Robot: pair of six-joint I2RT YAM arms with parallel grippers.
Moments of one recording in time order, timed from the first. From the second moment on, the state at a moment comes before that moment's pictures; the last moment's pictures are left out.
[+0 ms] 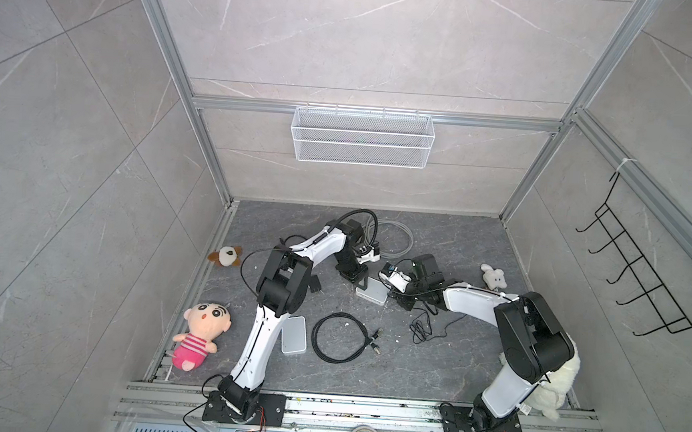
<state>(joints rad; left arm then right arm) -0.54 2.35 1.92 -1.08 0.53 0.30 0.43 1.72 0.92 -0.08 -0.34 -0.58</state>
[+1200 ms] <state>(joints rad) -0.55 1.87 1.48 -0.77 0.21 -0.50 0.34 1.66 1.14 -0.36 -0.36 -0.06</state>
